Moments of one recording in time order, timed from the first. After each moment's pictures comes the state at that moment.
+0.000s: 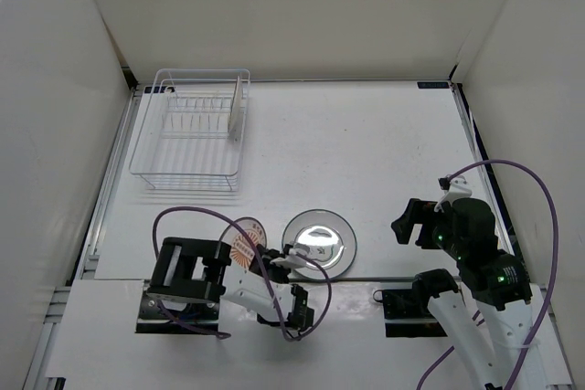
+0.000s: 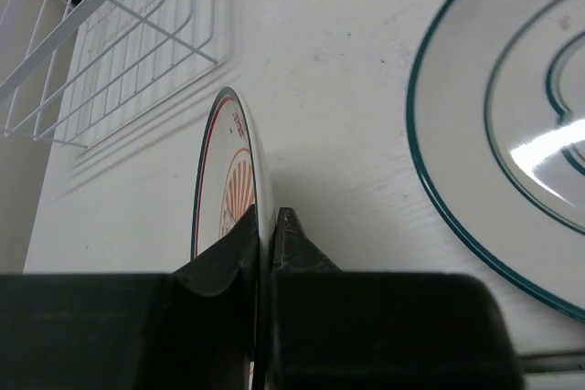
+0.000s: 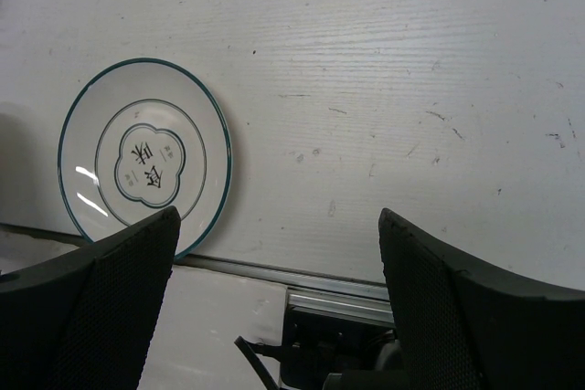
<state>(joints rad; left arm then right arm) -1.75 1.84 0.92 -1.31 -1.28 -1.62 0.27 0.37 0.78 -1.06 -0.08 0.31</state>
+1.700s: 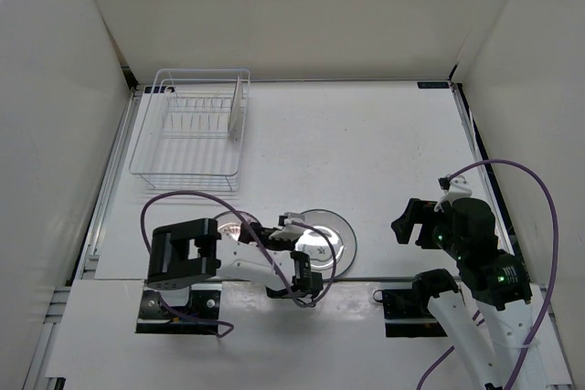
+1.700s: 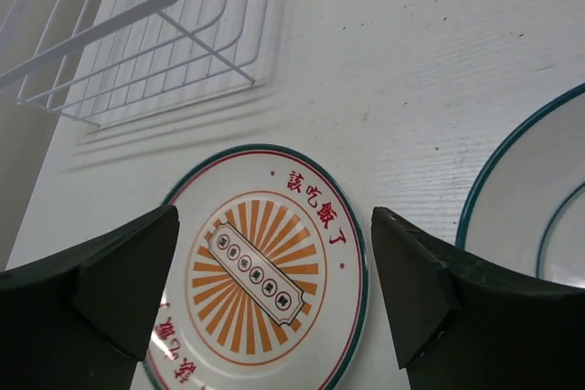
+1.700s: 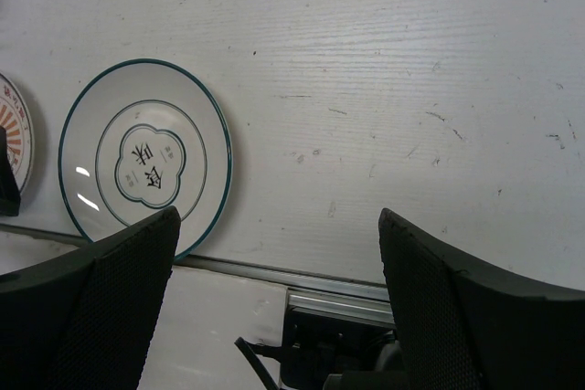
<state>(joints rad) -1.52 1.82 0.98 -1.31 -1.32 -1.63 0.27 0.37 0.78 -1.06 -0.08 0.31</state>
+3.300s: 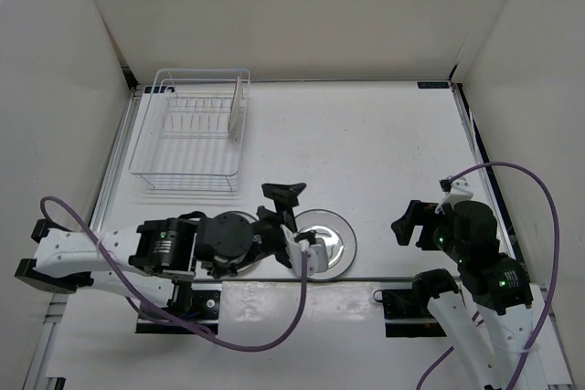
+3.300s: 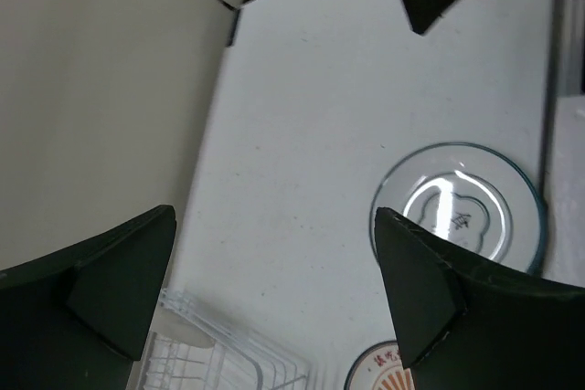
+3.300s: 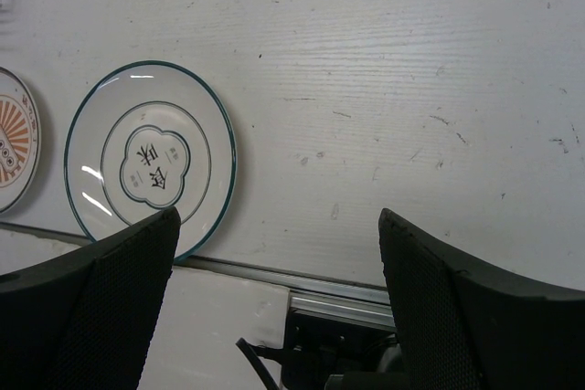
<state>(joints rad) -1.63 1.02 1.28 -0.47 -0.59 0.64 0.27 0.34 0.77 -1.06 -0.08 0.31</state>
